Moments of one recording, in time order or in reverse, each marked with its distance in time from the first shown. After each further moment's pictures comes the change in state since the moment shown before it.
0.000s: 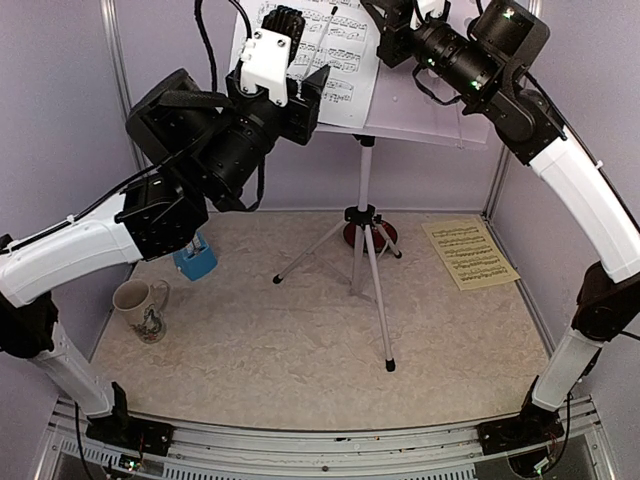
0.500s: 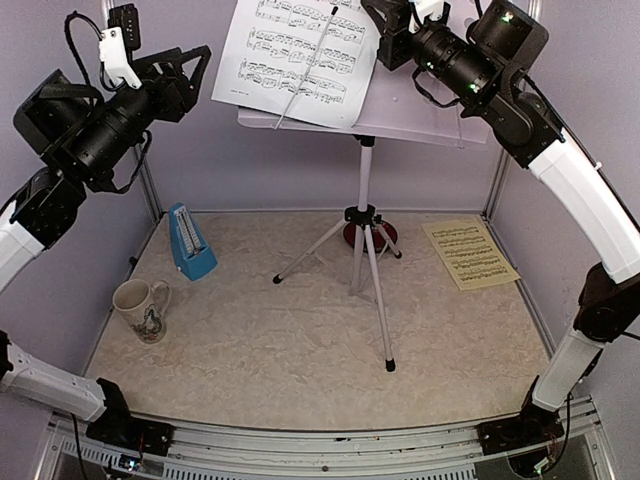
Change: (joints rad) left arm 0.312 -0.401 -0.191 -0.266 0.297 -0.462; right arm 0.000 -0.013 -0.036 0.028 0.014 -0.031
